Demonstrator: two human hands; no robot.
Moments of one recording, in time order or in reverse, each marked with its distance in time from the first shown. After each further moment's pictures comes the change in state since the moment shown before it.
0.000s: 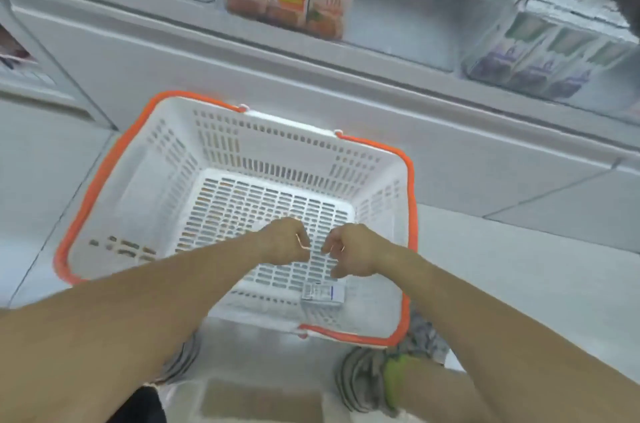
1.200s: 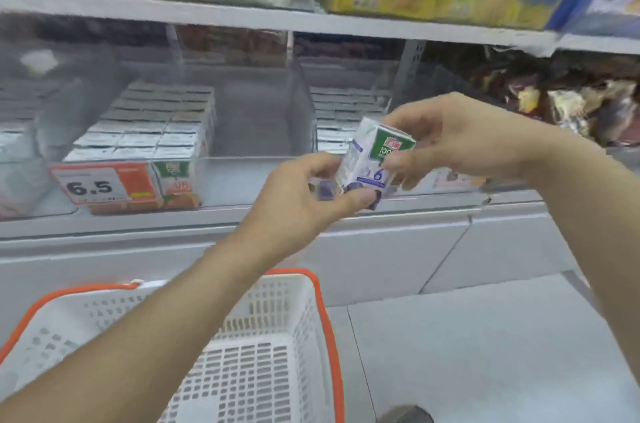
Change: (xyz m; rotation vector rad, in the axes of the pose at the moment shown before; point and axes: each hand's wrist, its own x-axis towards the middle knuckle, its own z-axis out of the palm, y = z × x) left_hand -0.083 0.276 -0.117 -0.297 0.522 0.879; right_hand -0.270 0.051 -0.263 0.390 0.707 -0.311
